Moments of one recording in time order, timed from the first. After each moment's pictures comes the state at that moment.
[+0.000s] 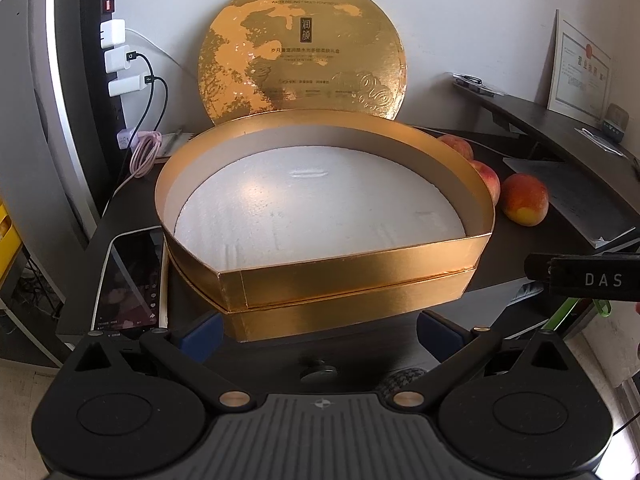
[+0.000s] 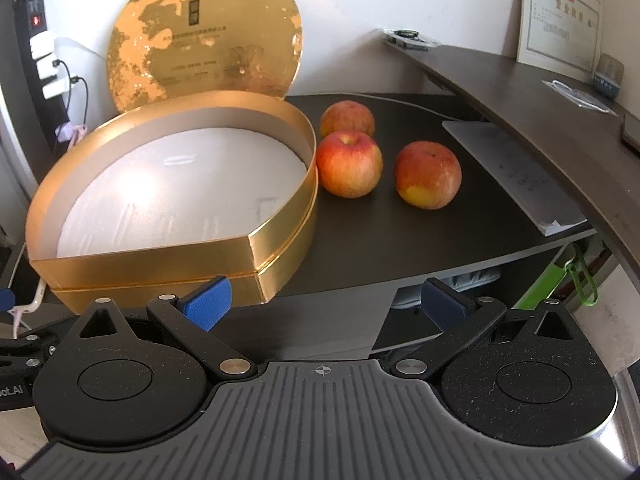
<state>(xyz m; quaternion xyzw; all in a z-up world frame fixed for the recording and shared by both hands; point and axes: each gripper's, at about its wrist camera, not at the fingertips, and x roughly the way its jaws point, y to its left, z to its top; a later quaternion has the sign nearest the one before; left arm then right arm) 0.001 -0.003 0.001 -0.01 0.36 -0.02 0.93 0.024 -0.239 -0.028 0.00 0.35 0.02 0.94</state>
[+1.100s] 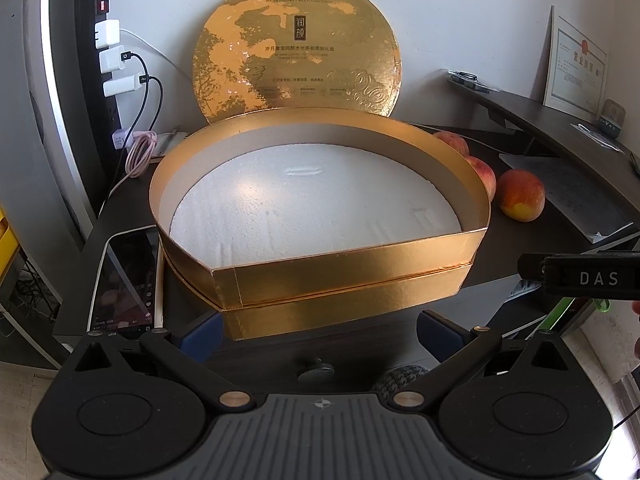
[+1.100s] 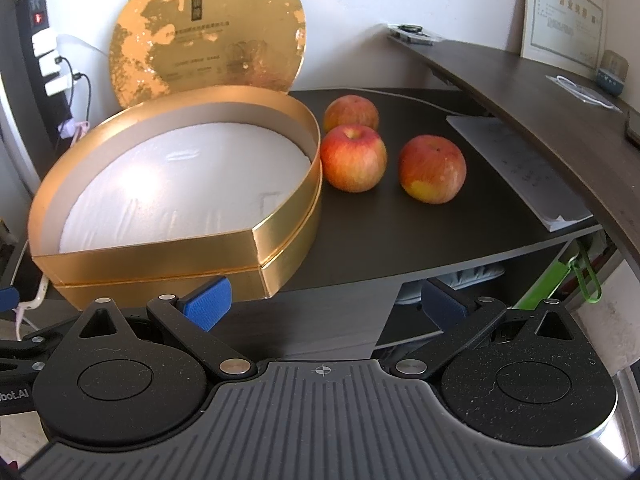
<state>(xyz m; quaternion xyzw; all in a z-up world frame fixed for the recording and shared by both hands) 0.000 -0.005 0.000 -0.01 0.36 -0.02 0.93 0.023 -0.238 -0.030 0.00 0.36 0.02 0.93</state>
